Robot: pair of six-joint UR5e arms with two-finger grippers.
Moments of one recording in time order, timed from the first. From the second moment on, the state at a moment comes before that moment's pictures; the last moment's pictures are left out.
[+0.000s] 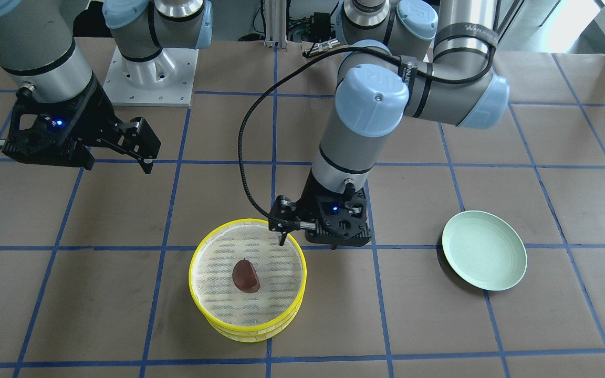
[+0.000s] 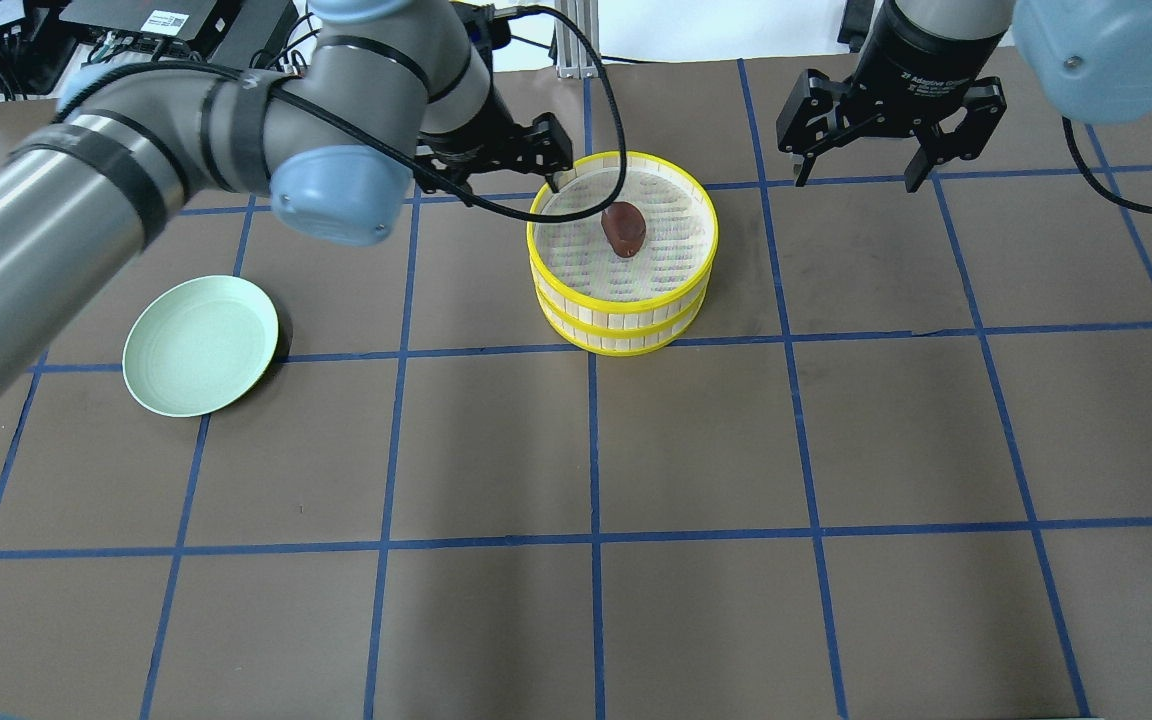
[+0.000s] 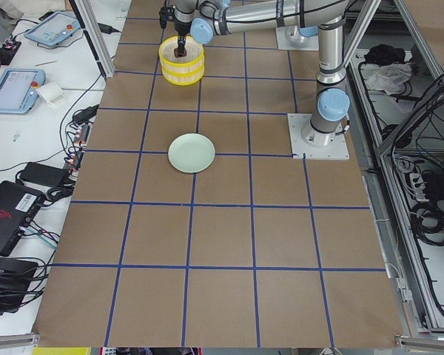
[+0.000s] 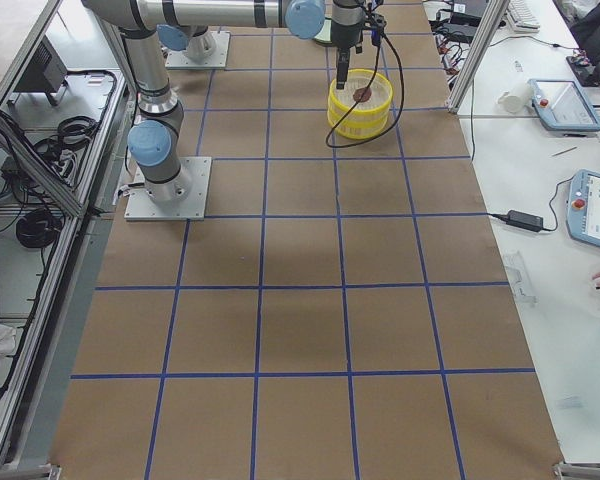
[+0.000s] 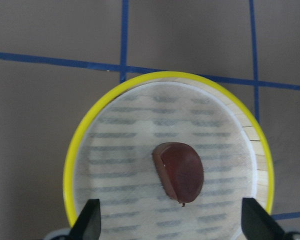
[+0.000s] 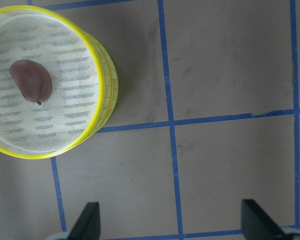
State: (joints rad) left arm -1.78 -1.91 -1.53 -1.04 1.44 -0.24; right arm 1.57 -1.47 1.49 -1.62 -1.53 0.09
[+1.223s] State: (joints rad) left arm -1.49 -1.57 -1.57 -1.59 1.59 0.02; right arm 1.58 -1.48 1.49 -1.61 -1.54 0.10
